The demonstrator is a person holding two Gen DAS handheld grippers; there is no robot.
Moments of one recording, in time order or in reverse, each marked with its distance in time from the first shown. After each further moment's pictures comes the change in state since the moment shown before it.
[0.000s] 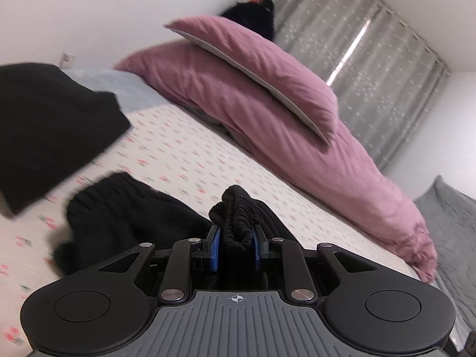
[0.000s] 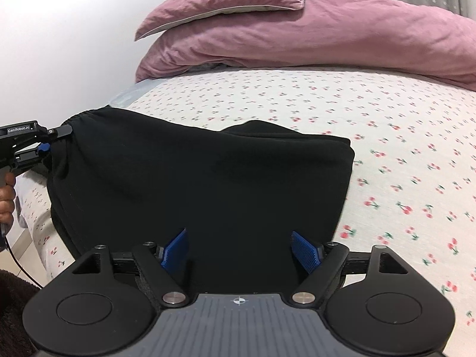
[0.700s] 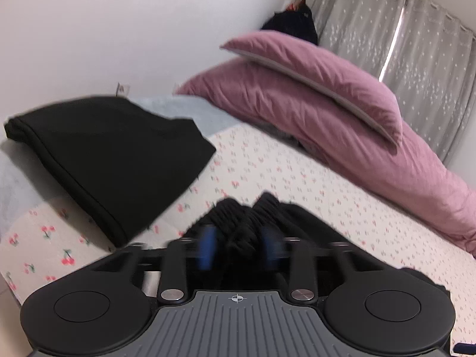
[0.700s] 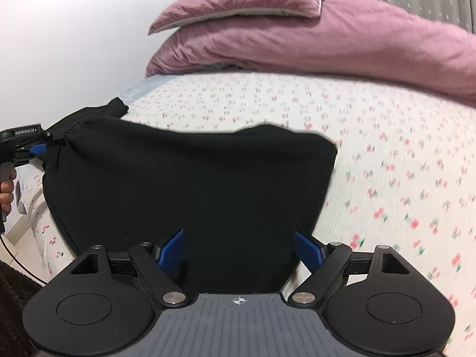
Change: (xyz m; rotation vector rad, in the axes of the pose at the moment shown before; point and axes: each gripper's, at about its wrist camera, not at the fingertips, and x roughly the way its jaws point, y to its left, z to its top) left arm -0.022 0.041 0.014 0.103 -0.049 0.263; right arm -0.001 0.003 0.007 -0.087 -0.029 -0.012
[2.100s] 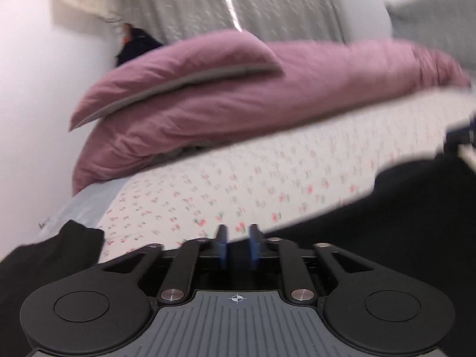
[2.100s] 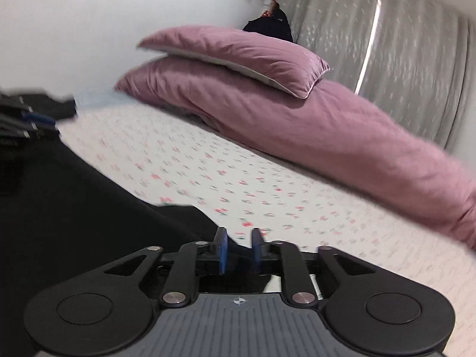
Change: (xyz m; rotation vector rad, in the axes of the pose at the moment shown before) left arm 0.055 -0.114 -0.031 0.729 -0.060 -0.176; right arm 0.036 -0.011 0.042 -0.291 -0.210 -0.174
